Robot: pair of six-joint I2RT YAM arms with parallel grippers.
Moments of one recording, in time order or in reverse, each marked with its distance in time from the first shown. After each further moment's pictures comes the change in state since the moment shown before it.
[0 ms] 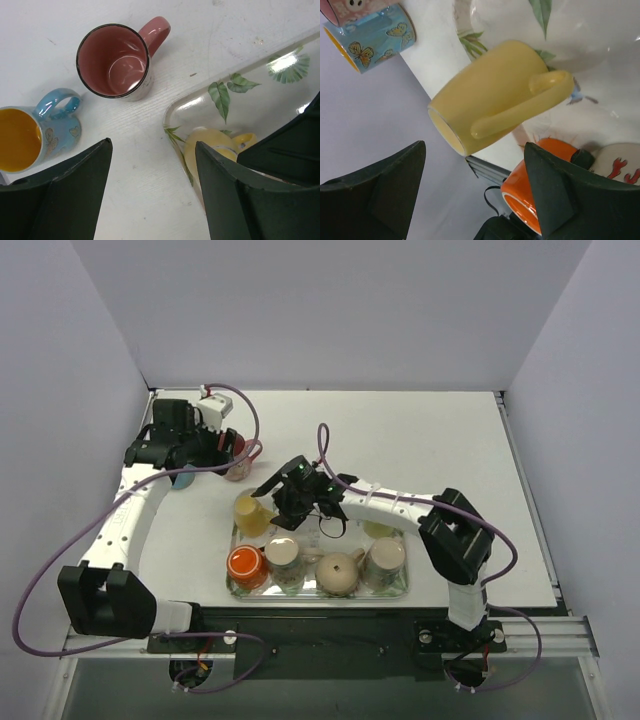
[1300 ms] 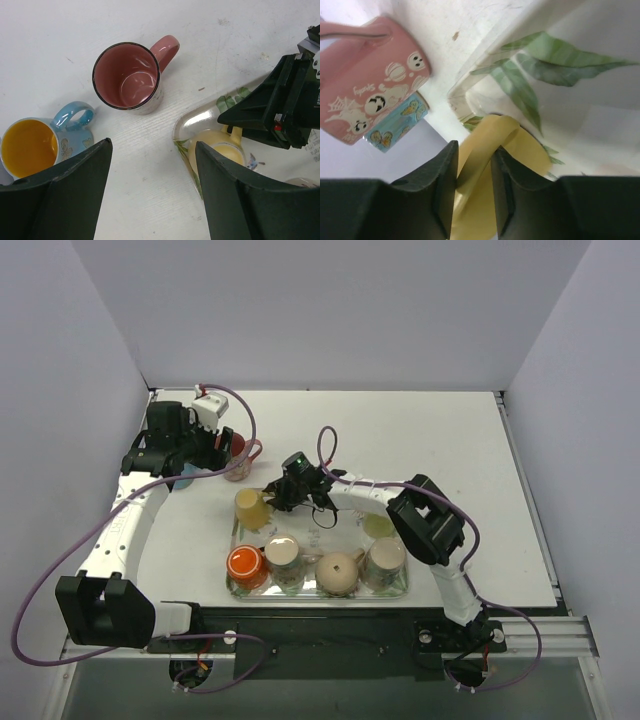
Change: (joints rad) left arm 0.029 -0.058 -0.066 0.117 0.011 0.018; right arm -0.053 0.227 0.087 0.094 0.023 0.200
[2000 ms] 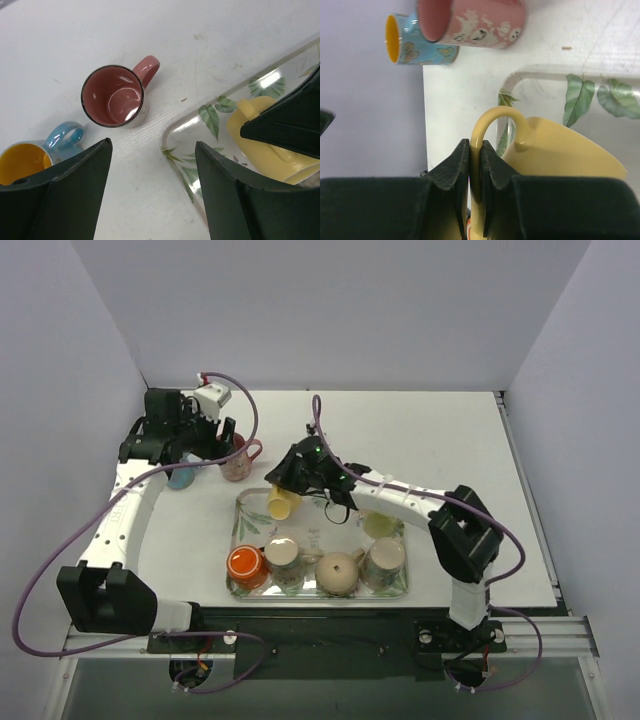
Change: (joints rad) left arm 0.002 0.064 0.104 -0.070 0.081 0.009; right arm -0.002 -0.208 -0.061 0.105 0.012 -0.638
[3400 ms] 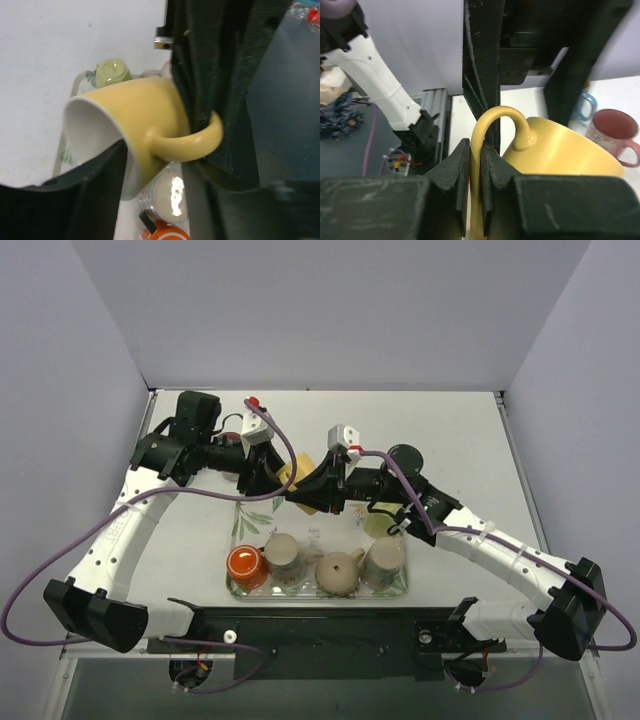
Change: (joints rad) left arm -0.258 -0.060 0.161 -0.269 0.770 0.255; right arm -0.027 -0.680 -0.383 0.362 -0.692 -1.019
